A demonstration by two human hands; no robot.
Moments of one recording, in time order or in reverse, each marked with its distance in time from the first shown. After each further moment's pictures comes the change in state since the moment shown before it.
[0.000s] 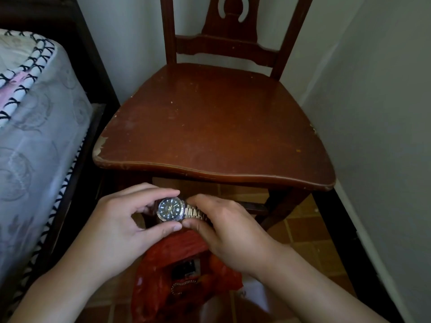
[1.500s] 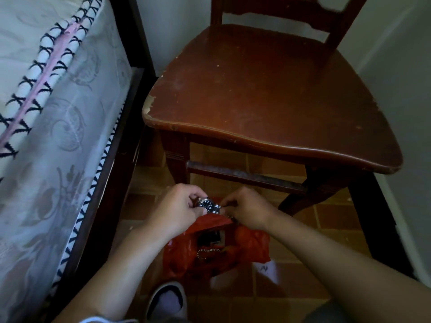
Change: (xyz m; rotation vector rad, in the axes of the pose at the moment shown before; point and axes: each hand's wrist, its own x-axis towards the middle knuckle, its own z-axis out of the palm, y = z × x) left_hand -0.021 -0.086 0.056 0.137 -0.163 -0.513; right_hand 0.038 0.074 0.085 0.128 -0.309 0.408
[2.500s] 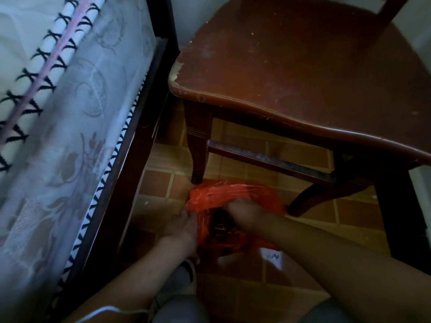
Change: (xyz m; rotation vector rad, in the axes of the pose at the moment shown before) left_hand -0.022 -0.098 0.083 0.658 -0.471 -0.441; right_hand 0.047 0.057 0.093 -0.603 -0.282 -0.113
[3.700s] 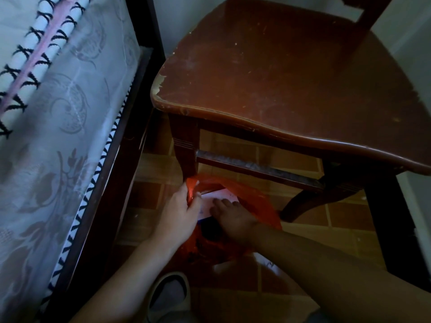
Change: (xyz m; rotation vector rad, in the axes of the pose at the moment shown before) left_hand -0.045 0.015 -0.075 -0.893 0.588 0.297; right_hand 0.014 0.003 0.012 -0.202 0.067 -0.104
